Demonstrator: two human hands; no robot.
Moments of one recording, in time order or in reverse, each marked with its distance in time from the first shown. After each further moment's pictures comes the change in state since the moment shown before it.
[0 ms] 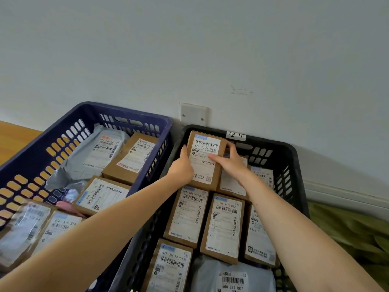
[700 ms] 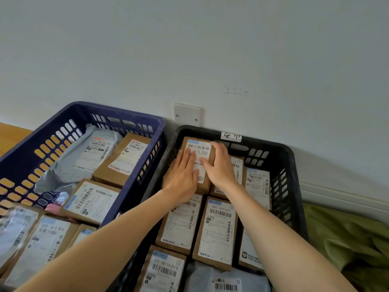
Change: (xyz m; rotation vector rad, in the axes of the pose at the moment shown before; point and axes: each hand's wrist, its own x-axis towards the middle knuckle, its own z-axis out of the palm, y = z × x) left_hand 0.013 -0.029 0.042 0.475 0.127 0.369; right_hand 0.001 0.011 0.024 -0.457 0.228 -0.318
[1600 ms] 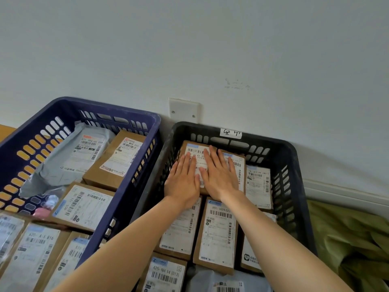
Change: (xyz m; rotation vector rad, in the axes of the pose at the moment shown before) left_hand 0.006 -0.003 0.034 0.146 -0.002 0.000; right_hand -0.017 0.022 0.013 -0.548 -0.279 -0.056
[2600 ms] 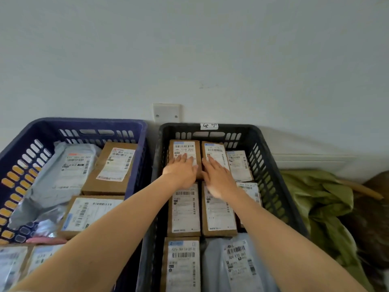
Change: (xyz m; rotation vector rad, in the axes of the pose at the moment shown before) left_hand -0.004 -0.001 -0.059 0.033 -0.309 0.246; right_hand -0.070 -0.025 -0.015 0.137 -0.007 0.269
